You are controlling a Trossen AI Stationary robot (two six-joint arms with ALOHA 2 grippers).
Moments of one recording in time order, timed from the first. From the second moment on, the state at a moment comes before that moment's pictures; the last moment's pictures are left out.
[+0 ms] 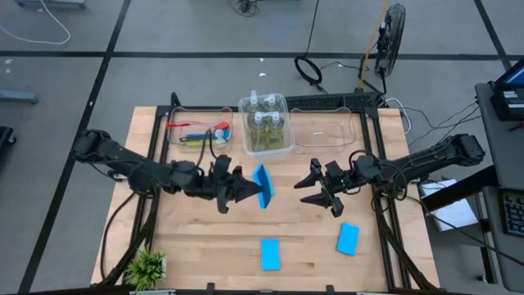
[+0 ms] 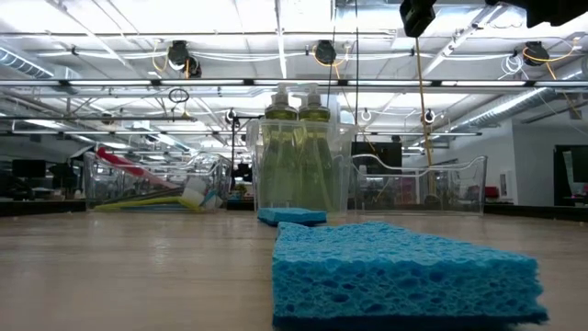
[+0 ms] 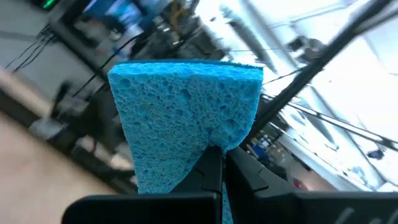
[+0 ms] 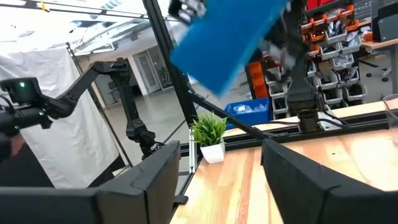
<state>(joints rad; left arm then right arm) -0.31 1.37 0.95 0.63 -0.22 -0.76 0.21 1.05 0.54 0.62 -0.11 0.35</state>
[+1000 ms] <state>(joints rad) -0.14 1.53 1.23 0.61 -0.48 -0.74 0.38 1.06 0.66 0.69 0.78 -0.70</state>
